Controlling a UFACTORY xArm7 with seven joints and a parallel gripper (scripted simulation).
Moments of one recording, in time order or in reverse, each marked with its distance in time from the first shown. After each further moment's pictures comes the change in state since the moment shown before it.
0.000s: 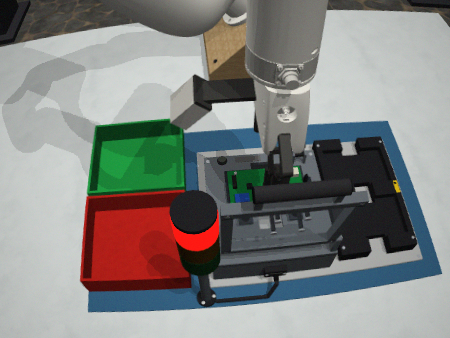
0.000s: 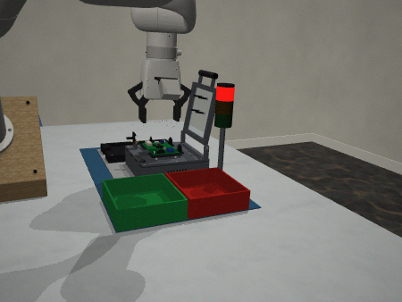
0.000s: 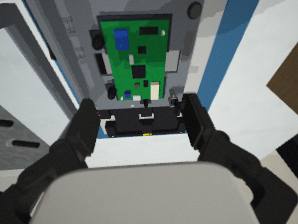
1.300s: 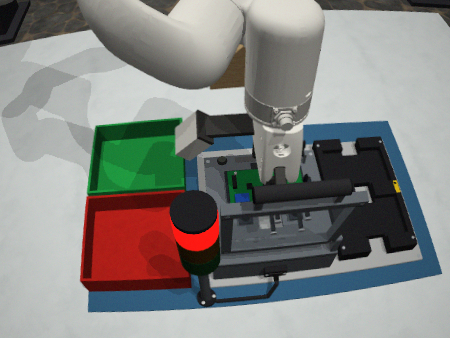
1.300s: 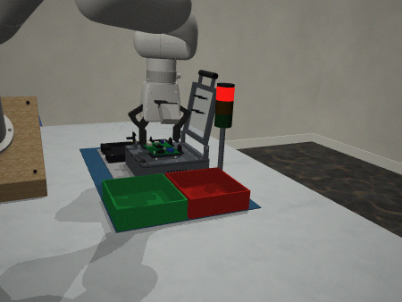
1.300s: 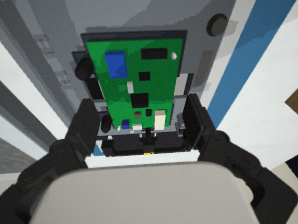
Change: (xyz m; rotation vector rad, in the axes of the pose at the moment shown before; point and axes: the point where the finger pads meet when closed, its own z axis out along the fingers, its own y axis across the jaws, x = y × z) arm 0.000 -0.001 0.058 -0.001 0.001 0.001
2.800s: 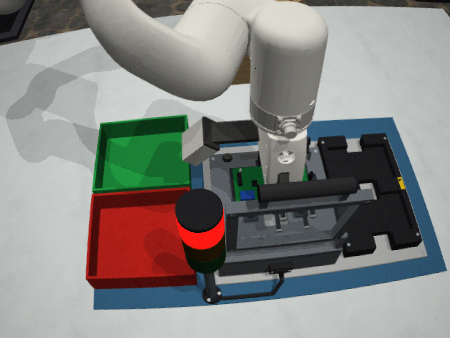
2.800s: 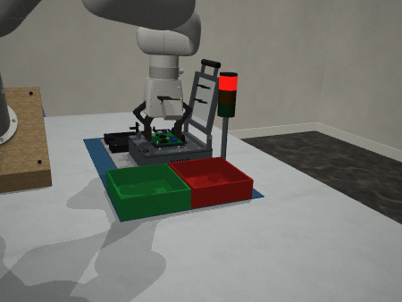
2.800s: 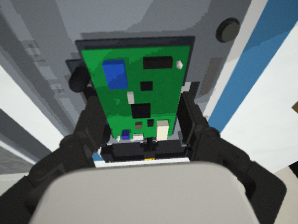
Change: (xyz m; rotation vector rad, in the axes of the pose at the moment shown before) arm -0.001 -0.001 0.016 0.001 0.000 0.000
